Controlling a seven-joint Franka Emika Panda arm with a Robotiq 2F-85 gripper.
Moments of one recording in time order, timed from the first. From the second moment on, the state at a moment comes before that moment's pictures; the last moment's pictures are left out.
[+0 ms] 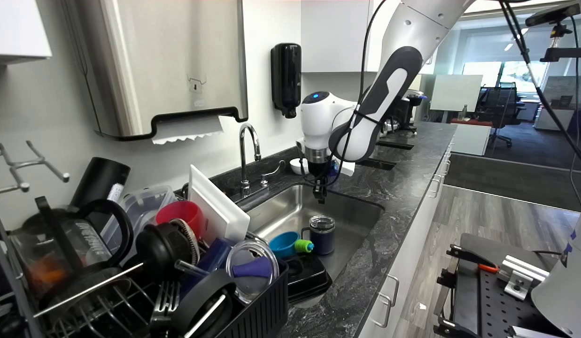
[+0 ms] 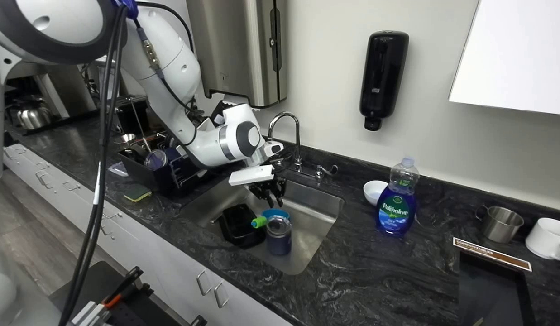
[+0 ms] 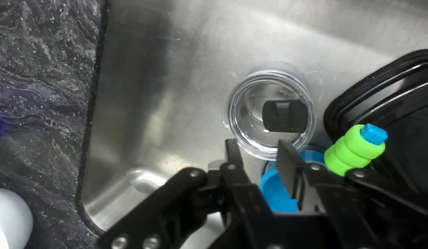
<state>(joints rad) 0.00 0.46 -0.09 -2.14 -0.55 2.64 0.06</state>
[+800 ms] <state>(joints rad) -0.07 0.53 -0.04 -2.10 -0.27 2.70 -0.22</state>
